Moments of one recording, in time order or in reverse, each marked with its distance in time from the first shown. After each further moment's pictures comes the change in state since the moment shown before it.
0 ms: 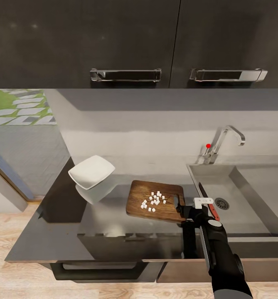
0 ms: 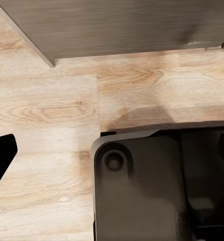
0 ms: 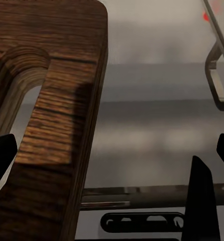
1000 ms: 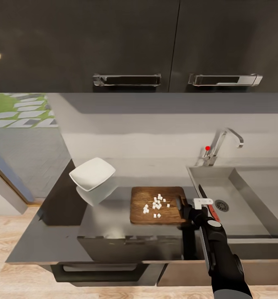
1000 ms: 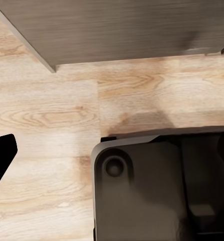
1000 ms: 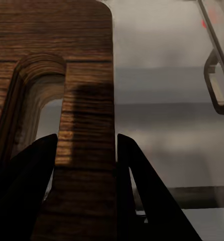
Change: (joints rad) left arm 0.000 0.000 0.000 0.000 0.000 0.000 0.000; right arm 0.001 0.000 -0.001 0.009 0.008 -0.001 0.001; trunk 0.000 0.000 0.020
